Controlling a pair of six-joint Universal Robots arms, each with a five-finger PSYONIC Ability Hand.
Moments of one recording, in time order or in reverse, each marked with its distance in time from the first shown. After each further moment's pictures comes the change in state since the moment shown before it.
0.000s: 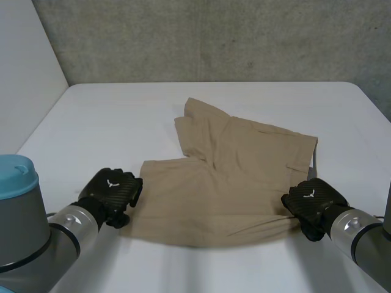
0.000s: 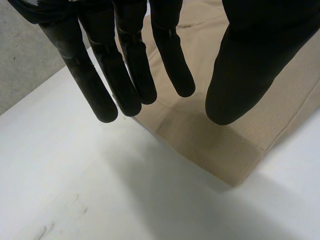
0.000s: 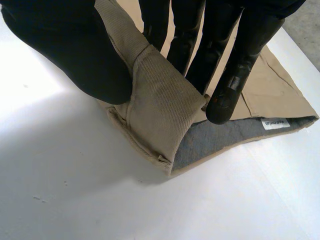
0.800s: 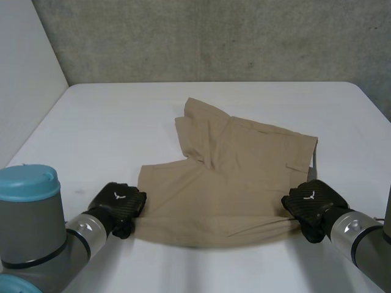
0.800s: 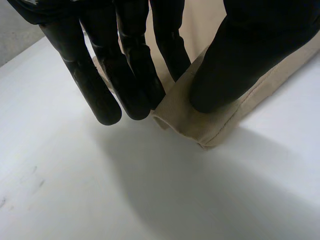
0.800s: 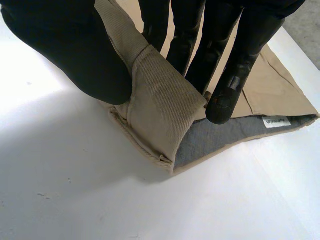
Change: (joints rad) left arm -0.001 -0.134 0.002 0.046 0.002 0.001; right arm 0.000 -0.005 0.016 -0.011 0.002 0.000; left_hand 0.265 0.346 0.335 0.343 0.299; right_hand 0.000 0.000 0.000 0.000 0.000
